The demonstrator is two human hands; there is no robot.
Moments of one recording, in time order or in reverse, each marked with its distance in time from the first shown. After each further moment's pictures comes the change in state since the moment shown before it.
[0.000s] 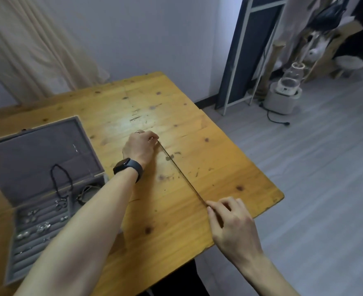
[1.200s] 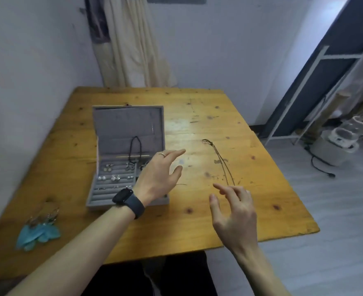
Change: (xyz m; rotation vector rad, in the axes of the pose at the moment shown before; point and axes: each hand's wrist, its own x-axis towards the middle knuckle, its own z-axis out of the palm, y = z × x) left_hand -0.156 -0.054 -0.099 -0.184 0.042 0.156; right_hand 0.014 -0.088 -0.001 0.282 0.068 -0.195
